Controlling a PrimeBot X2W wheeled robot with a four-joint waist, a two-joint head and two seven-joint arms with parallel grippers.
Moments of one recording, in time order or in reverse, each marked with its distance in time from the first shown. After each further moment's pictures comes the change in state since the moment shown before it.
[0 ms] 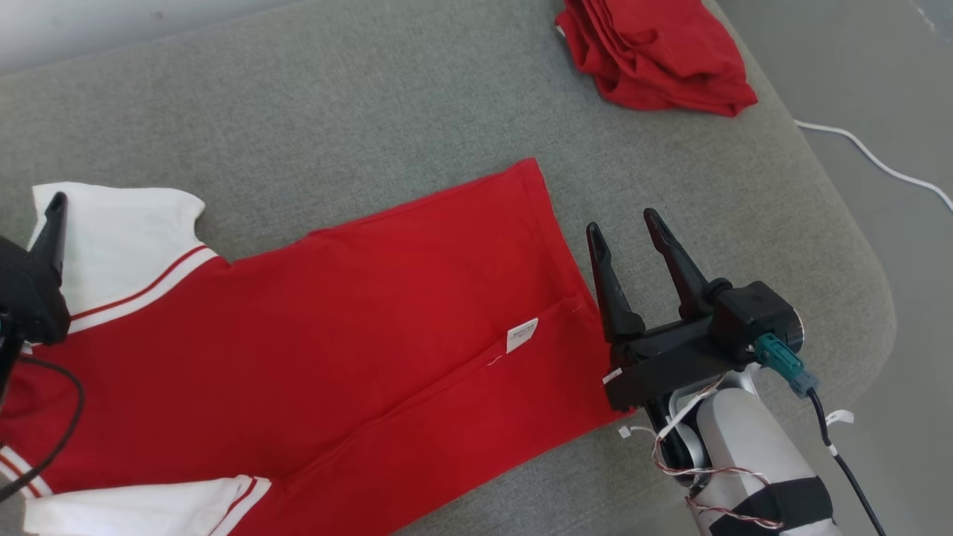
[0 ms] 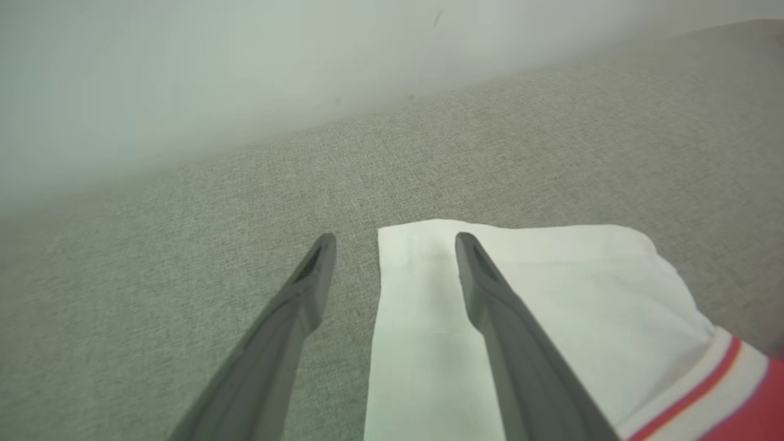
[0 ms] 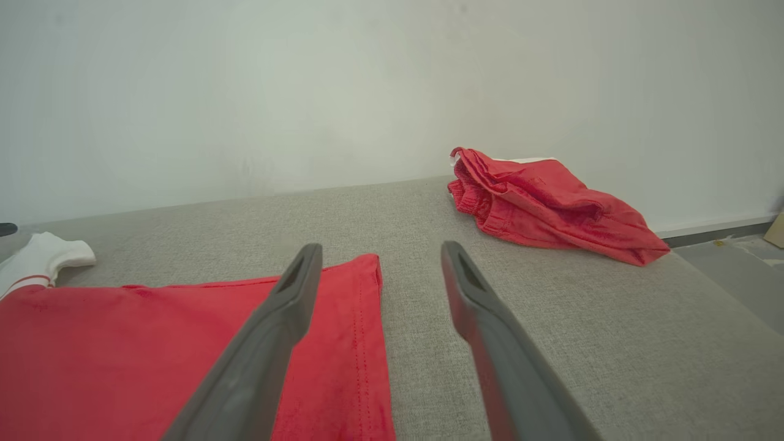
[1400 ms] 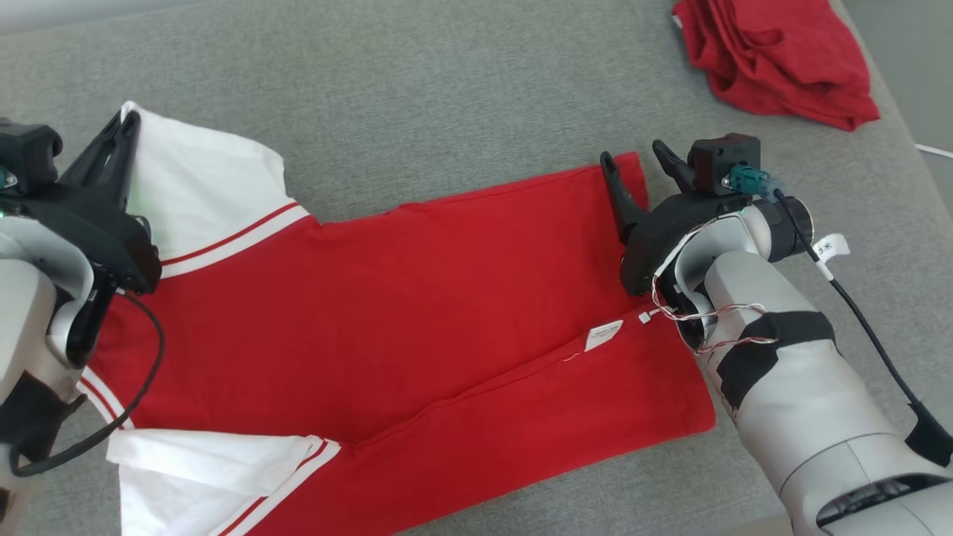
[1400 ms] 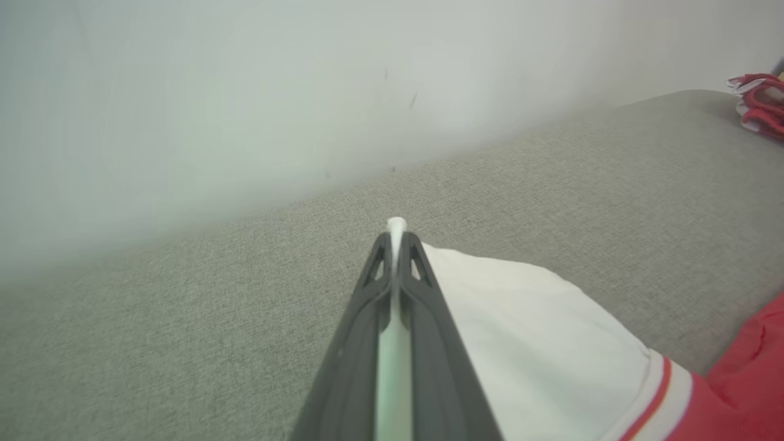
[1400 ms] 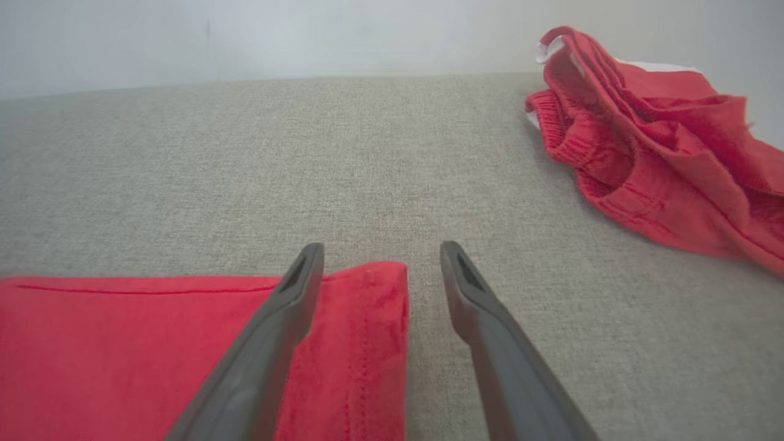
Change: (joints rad) left arm -0.156 -0.058 -0.281 0.030 -0.124 0.000 -0.243; right arm -0.524 -0.046 0.073 0.722 0.070 0.000 0.098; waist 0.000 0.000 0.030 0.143
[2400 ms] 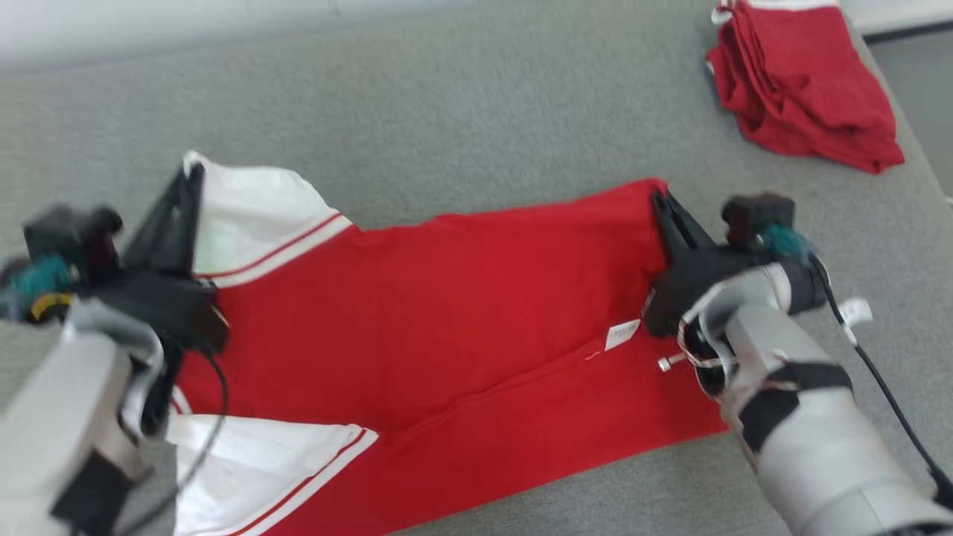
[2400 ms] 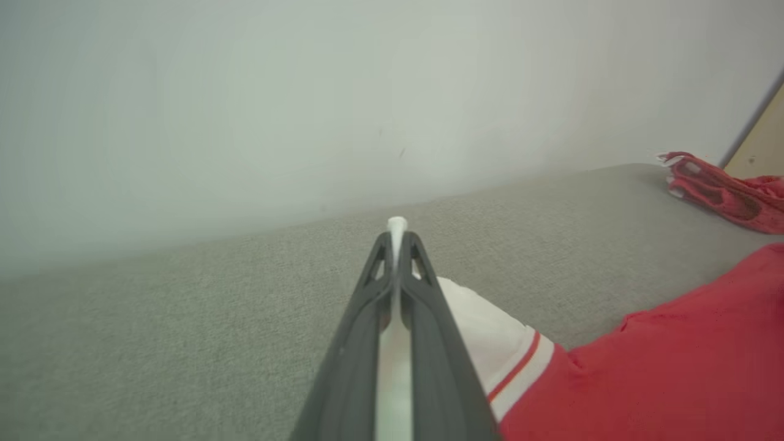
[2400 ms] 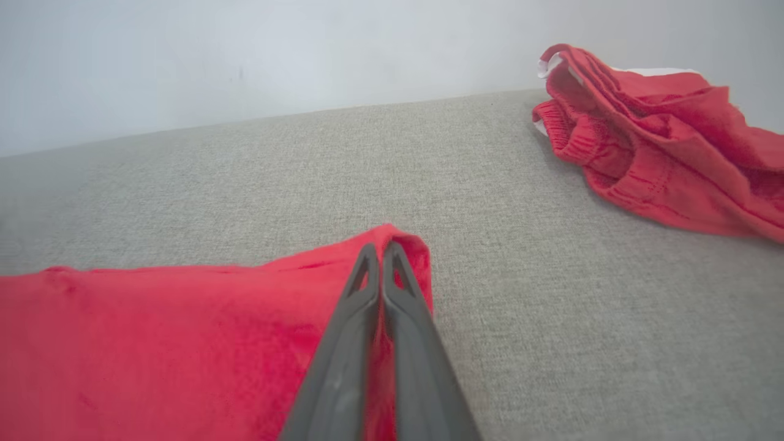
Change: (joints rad) left arm 0.150 -0.050 0.019 -0.137 -0.029 0.046 -0.134; right arm 0.072 -0.039 0.038 0.030 0.115 0.000 -0.097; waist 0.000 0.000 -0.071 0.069
